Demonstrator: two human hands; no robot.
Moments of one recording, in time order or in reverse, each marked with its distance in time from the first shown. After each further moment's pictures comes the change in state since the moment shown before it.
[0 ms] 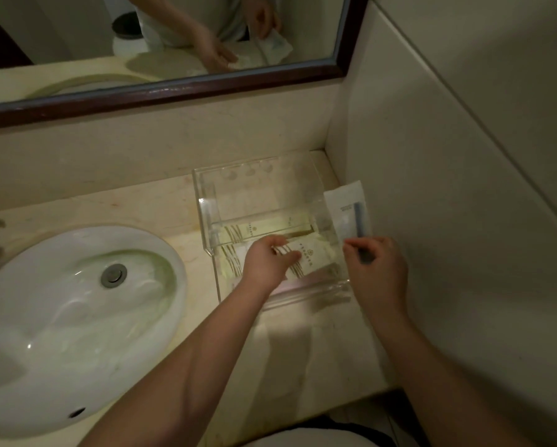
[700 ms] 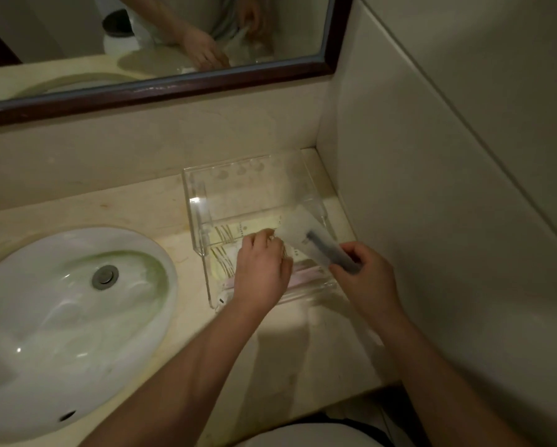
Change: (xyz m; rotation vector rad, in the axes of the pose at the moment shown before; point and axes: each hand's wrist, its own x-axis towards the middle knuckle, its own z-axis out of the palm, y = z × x) left_hand -0.008 -0.020 0.007 0.827 0.232 0.701; right_hand -0.003 0.012 -0.008 0.098 -0.220 0.013
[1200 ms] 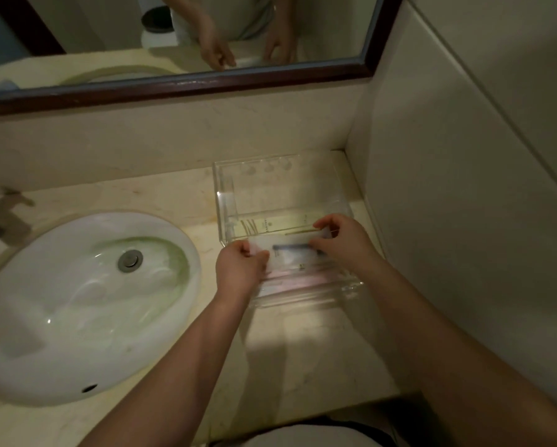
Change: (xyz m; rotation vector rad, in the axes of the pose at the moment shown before) left_hand -0.011 -0.049 -0.028 -0.742 0.014 -0.862; right_hand 0.064 -0.030 0.054 -0.008 -0.325 0.068
